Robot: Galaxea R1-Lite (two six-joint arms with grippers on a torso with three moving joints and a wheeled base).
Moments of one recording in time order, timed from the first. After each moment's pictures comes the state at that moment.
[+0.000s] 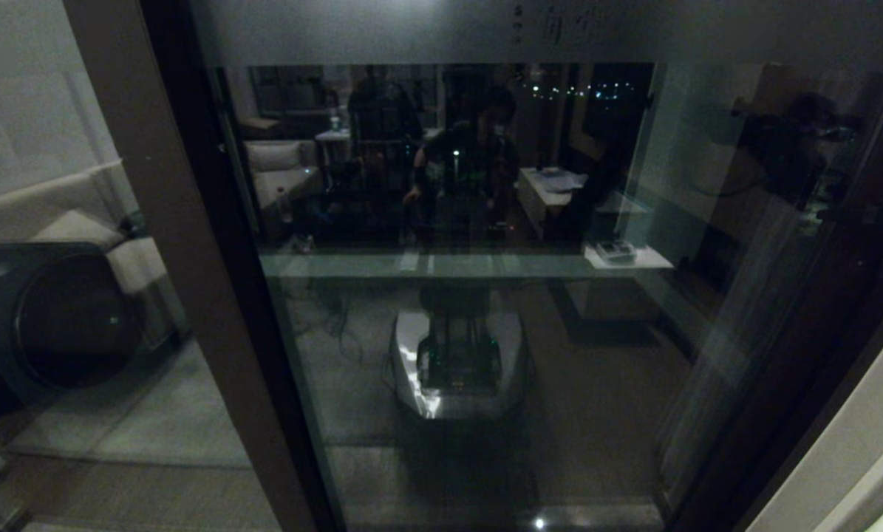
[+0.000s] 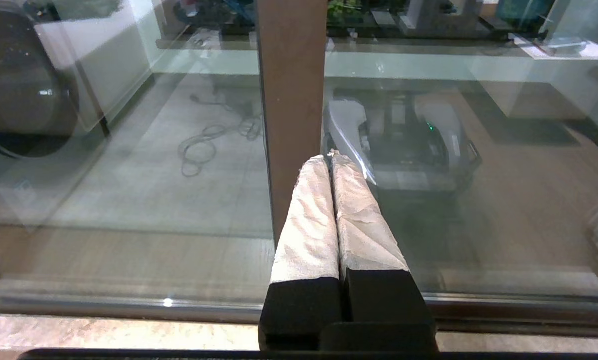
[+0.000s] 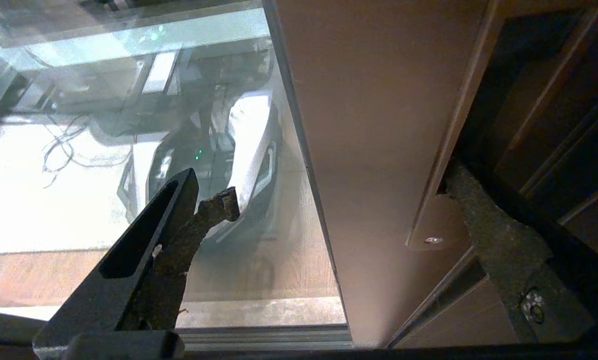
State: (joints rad) left arm 0.00 0.00 -0.02 0.05 0.00 0.00; right arm -0.60 2.03 -1.70 0.03 0.61 -0.10
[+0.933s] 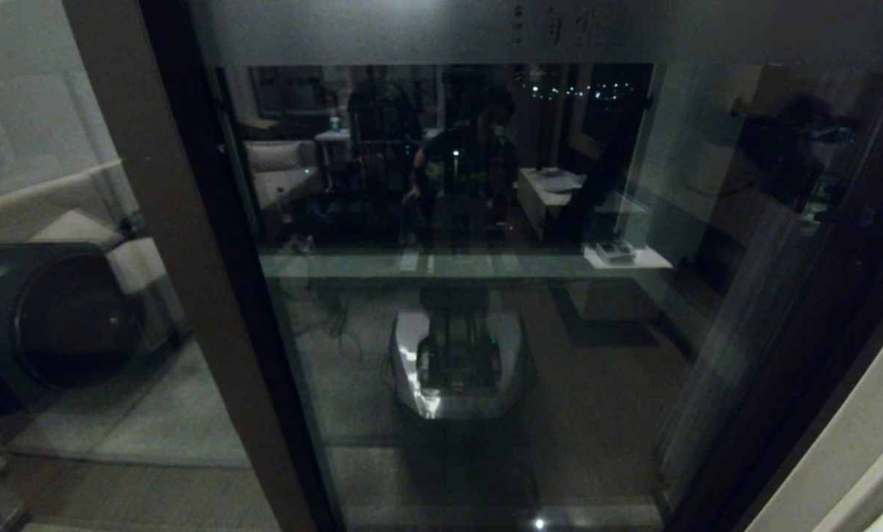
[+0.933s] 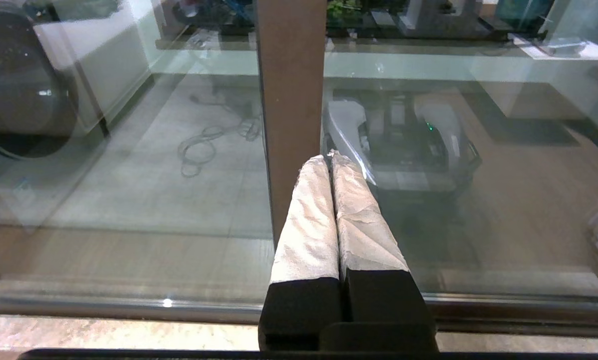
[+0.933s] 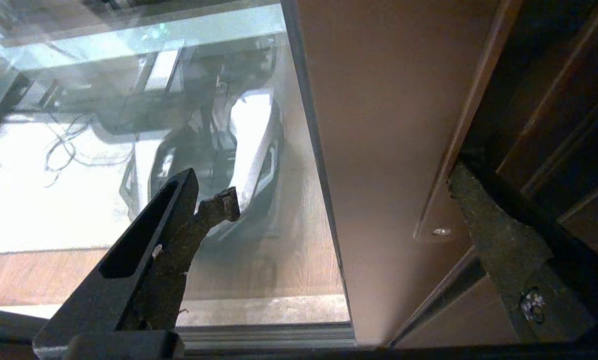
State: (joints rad) left arm 0.00 0.00 -0.02 0.05 0.00 0.00; right arm -0.58 2.01 -1.67 0.03 0.61 -0.11
